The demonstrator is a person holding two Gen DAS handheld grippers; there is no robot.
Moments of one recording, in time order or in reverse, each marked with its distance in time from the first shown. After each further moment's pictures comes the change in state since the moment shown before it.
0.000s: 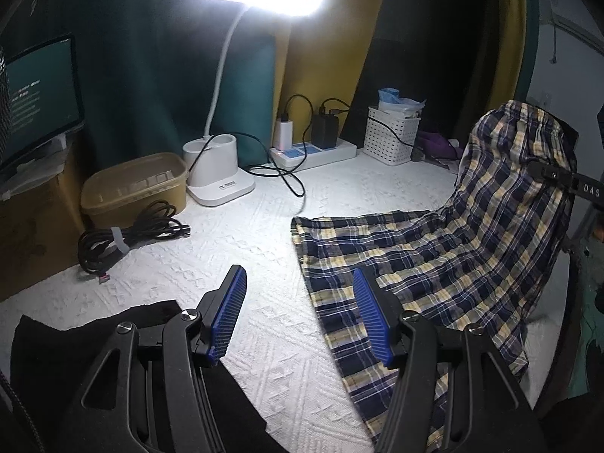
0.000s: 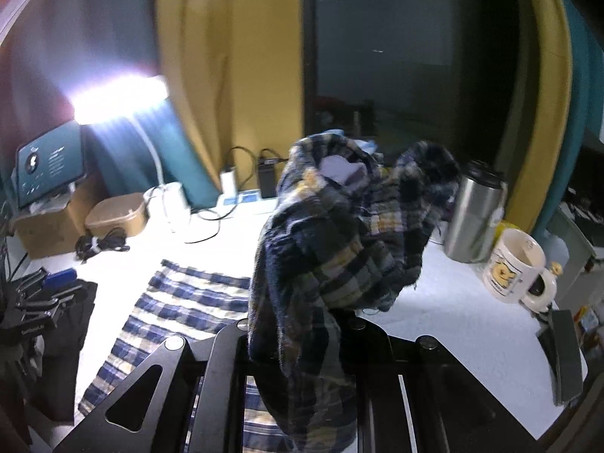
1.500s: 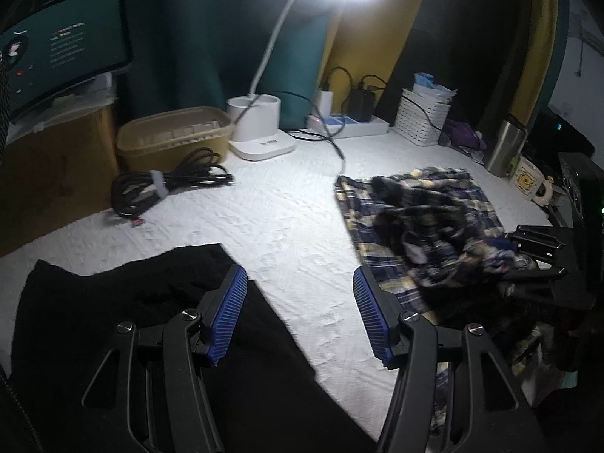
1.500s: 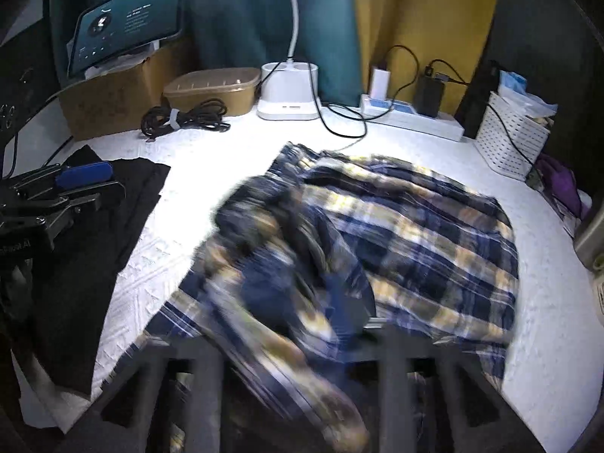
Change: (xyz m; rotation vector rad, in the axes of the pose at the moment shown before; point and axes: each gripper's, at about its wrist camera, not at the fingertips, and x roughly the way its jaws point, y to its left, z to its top) left arm -0.008 0.036 -0.027 -0.080 0.098 0.025; right arm 0.085 0.144 -0.057 -0.218 0.272 0.213
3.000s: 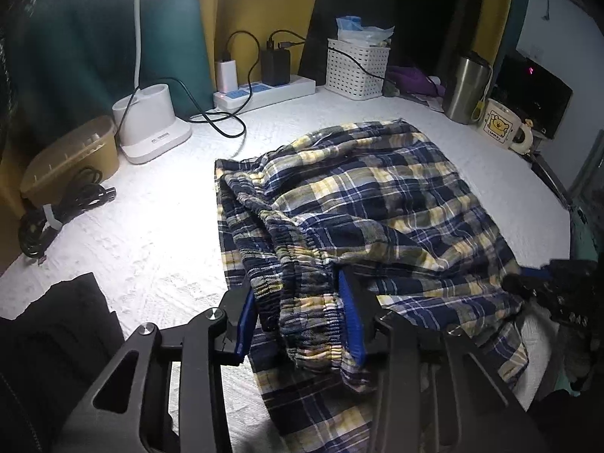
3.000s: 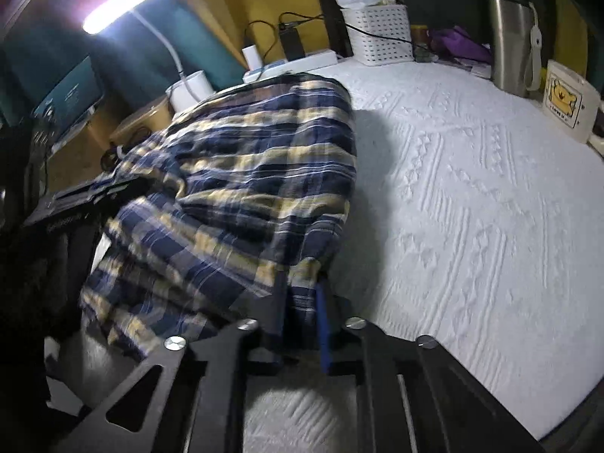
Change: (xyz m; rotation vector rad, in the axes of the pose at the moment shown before) left arm 0.058 -0.105 0.008 0.167 0.124 -0.060; right arm -0.054 -0.110 -0.130 0.361 -0.016 0.034
